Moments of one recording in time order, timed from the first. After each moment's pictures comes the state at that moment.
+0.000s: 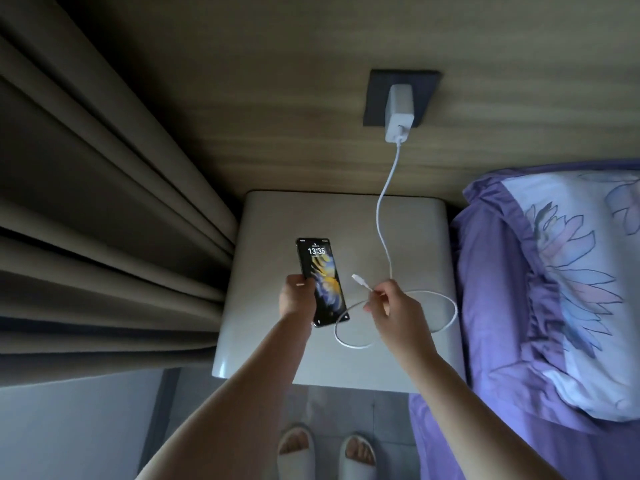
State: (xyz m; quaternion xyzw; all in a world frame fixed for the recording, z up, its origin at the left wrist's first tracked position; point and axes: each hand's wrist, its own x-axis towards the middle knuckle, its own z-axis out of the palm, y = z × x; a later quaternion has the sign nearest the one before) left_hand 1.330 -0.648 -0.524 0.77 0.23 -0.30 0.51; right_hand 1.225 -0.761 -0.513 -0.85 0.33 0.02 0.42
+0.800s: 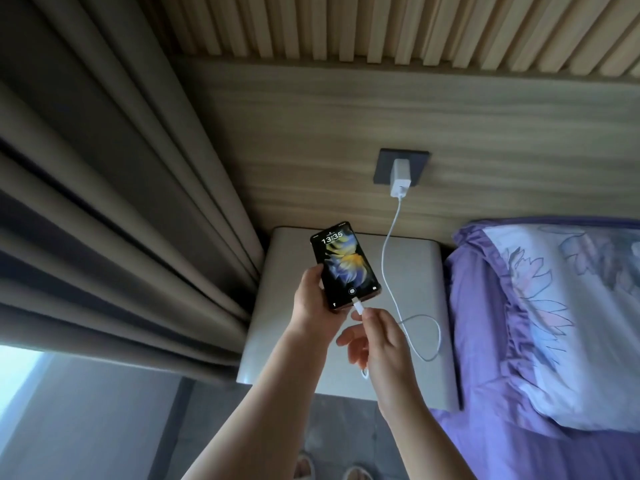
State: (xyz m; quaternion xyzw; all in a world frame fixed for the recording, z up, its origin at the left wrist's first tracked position) left_hand 1.319 -0.640 -0.380 0.31 0.30 -0.38 0.82; right_hand 1.208 -0.680 -0.356 -0.60 0.37 -0.07 0.71
